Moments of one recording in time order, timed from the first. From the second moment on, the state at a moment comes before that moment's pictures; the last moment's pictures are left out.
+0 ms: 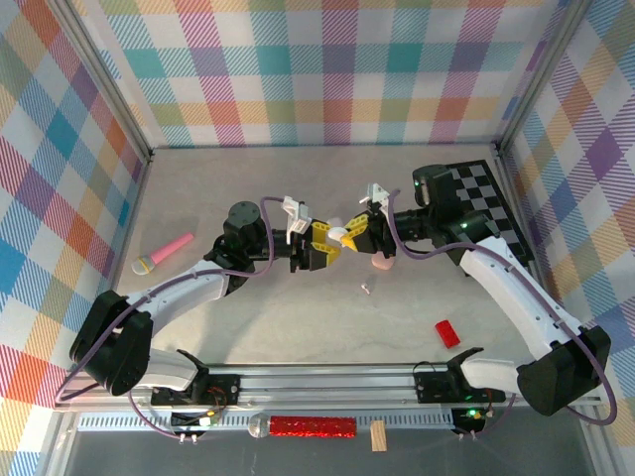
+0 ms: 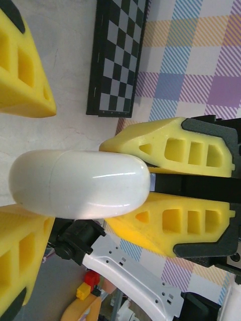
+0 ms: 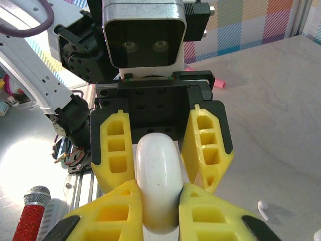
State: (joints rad) left arm -0.58 1.37 0.78 0.57 0.98 -0.19; right arm 0.46 1.23 1.19 -0.58 -0.96 -0.35
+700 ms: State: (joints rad) left arm -0.58 1.39 0.78 0.66 1.00 -0.25; right arm 0.45 1.23 1.17 -0.58 -0.96 -0.35
